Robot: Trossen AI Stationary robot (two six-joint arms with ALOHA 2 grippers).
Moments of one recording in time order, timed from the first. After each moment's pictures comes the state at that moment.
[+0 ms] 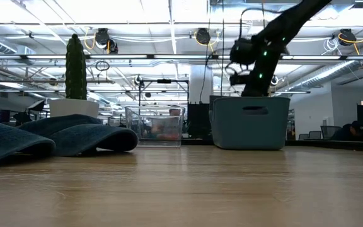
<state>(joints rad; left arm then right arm) -0.45 1.47 1.87 -0.74 -0.17 -0.13 -0.68 1.56 1.04 -0.53 0.21 -0.28</state>
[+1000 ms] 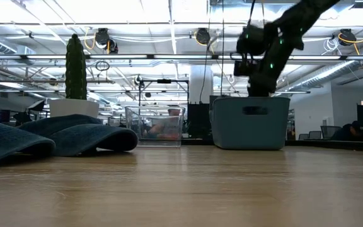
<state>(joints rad) -0.45 1.47 1.87 -0.74 -0.17 -0.13 -0.52 1.42 0.88 -0.47 -0.03 -0.21</state>
